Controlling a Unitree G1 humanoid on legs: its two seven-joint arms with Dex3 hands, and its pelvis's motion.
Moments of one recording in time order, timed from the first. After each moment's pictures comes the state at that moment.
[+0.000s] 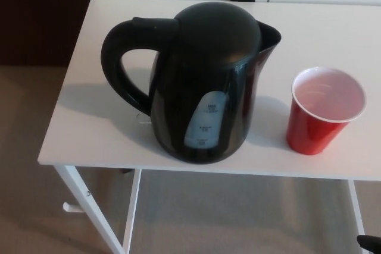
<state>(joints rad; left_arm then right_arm) 0.06 0.45 0.25 1.14 -0.08 -0.51 -0.16 0.14 -0.36 -0.09 0.72 -0.02 -0.16 0.13</state>
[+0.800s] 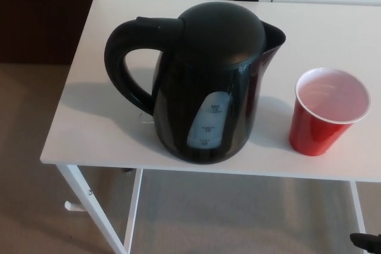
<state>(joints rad) -0.04 0.51 0.39 0.47 -0.21 -0.40 -0.23 0.14 -0.36 -0.06 0.70 -0.03 -0.16 0.12</state>
